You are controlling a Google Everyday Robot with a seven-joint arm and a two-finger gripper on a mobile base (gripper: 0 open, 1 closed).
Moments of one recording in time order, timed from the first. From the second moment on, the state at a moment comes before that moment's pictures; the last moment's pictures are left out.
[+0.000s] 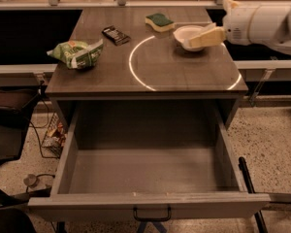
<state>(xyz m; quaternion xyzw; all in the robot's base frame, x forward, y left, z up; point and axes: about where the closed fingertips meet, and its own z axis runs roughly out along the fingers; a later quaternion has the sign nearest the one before) 0.712 -0.179 0.973 -0.39 0.69 0.12 0.60</state>
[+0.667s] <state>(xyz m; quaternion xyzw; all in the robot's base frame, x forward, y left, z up) 0.752 -0.131 0.963 -0.39 0.67 0.18 0.61</state>
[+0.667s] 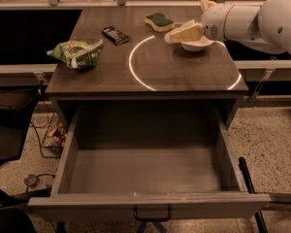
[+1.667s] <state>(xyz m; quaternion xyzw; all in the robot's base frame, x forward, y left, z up) 0.794 -0.052 0.934 -0.38 0.68 0.22 0.59</state>
